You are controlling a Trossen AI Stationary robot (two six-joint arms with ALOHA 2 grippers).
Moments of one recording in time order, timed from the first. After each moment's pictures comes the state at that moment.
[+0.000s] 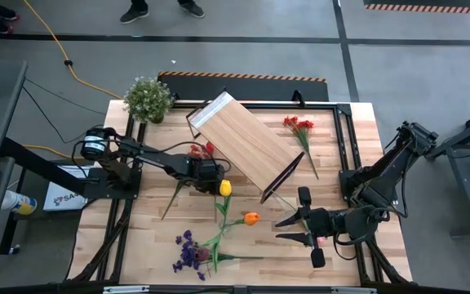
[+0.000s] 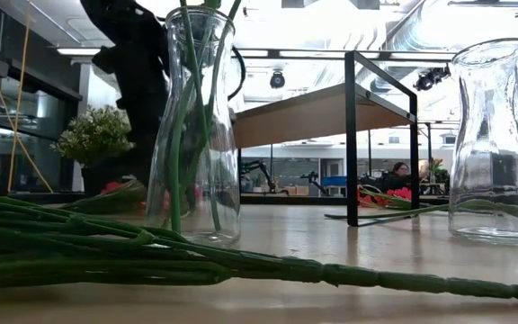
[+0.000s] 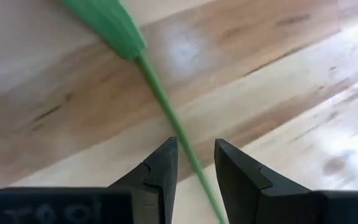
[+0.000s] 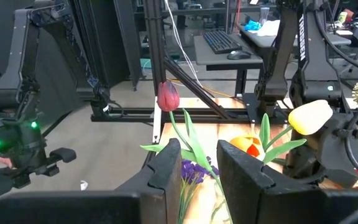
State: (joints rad) left arm -0.04 1.69 0.90 -0.36 0.01 -1.26; right arm 0.79 1.32 1.20 -0.09 0.64 0.24
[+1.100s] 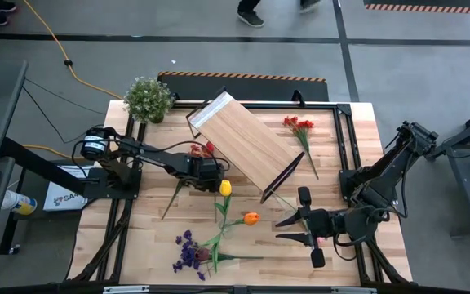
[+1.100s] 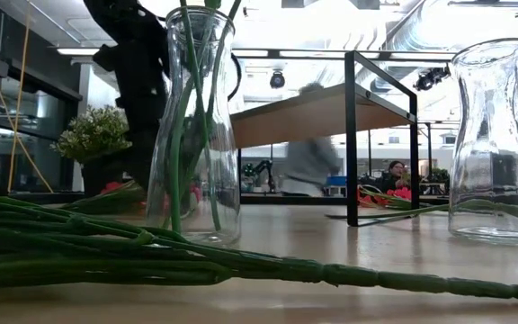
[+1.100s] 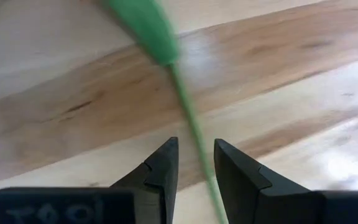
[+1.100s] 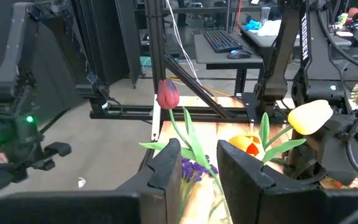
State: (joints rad) left arm -0.03 1.69 0.92 -0.41 -0.01 -1.37; right arm 0.79 1.32 1.20 -0.10 0.65 0.22
